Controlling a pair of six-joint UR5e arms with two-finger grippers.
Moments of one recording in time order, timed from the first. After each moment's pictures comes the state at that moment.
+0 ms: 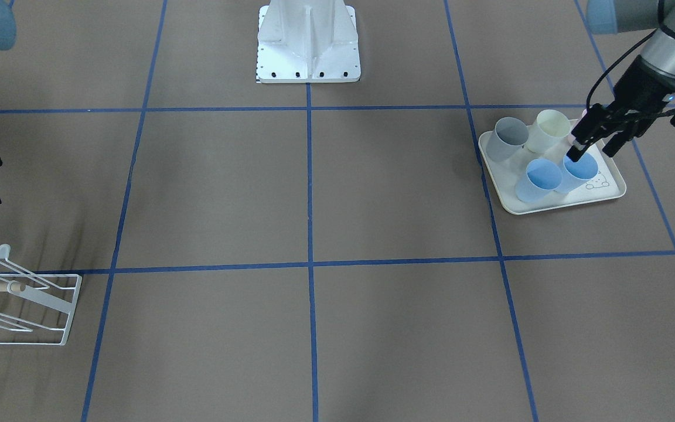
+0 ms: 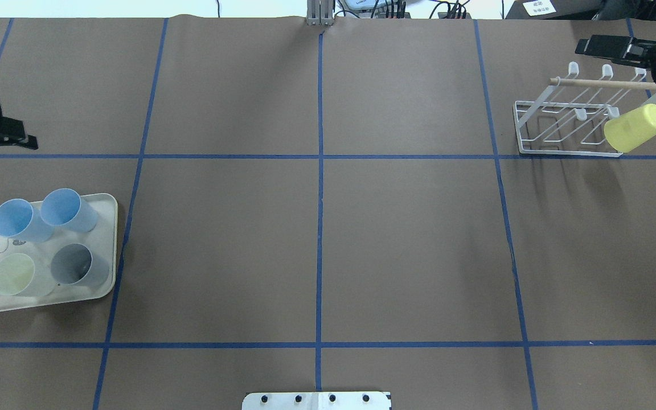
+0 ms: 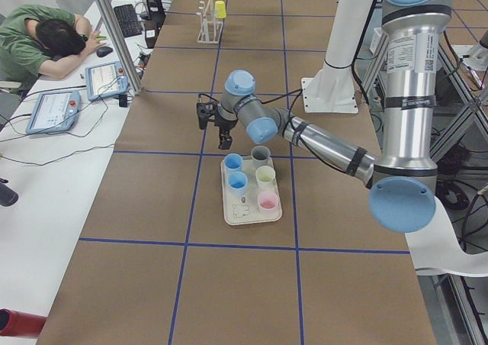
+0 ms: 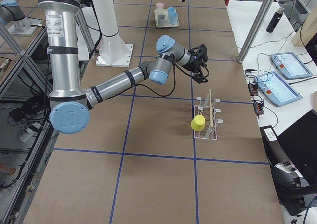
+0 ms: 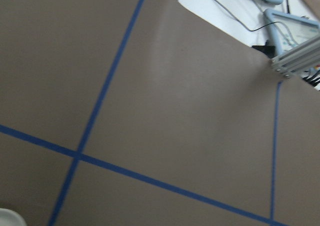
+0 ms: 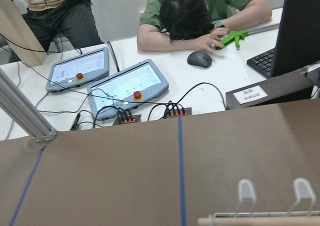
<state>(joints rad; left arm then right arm) -1.09 -1.46 -2.01 -2.05 -2.18 -1.11 1.06 -1.49 1.98 -0.84 1.80 1.16</state>
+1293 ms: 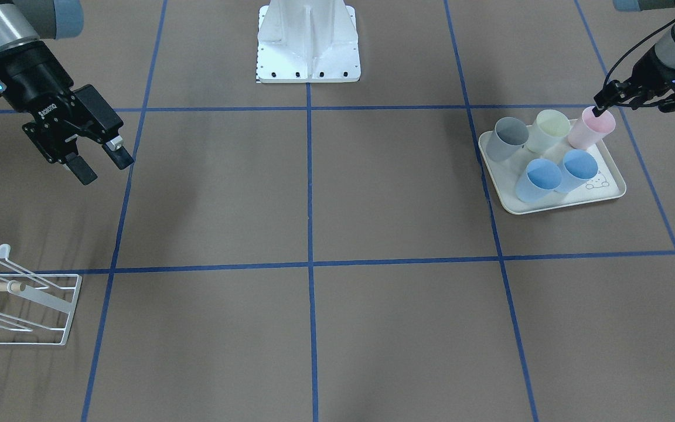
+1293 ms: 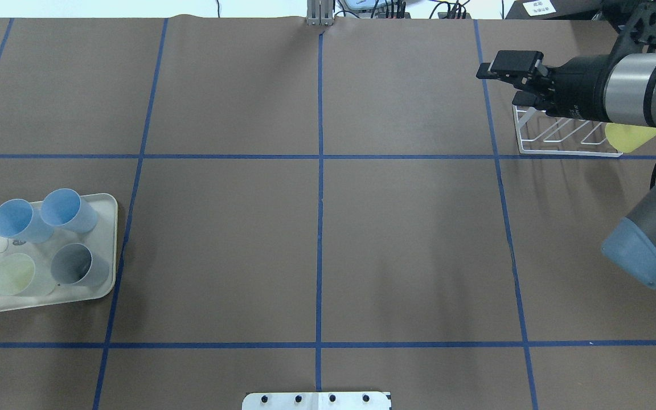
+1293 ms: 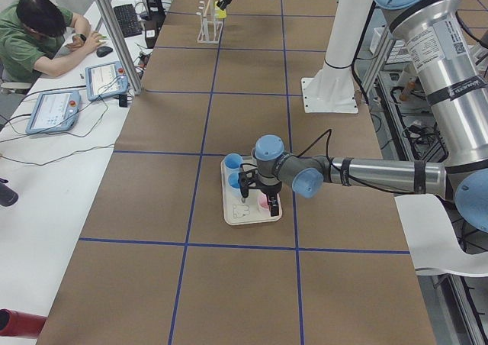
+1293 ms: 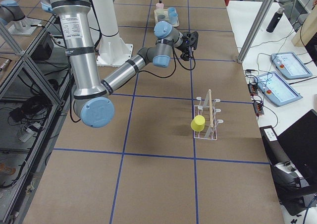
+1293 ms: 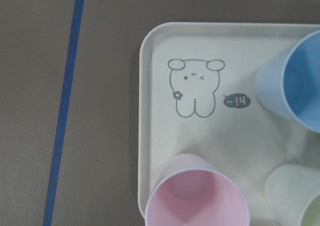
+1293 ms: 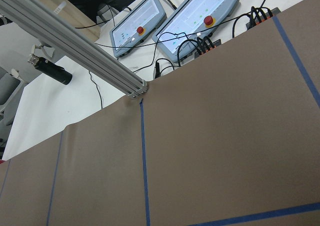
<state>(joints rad) -0.97 -1.15 -1.93 -2.06 -2.22 -0.88 0.90 -1.38 2.01 -0.83 1.84 1.49</state>
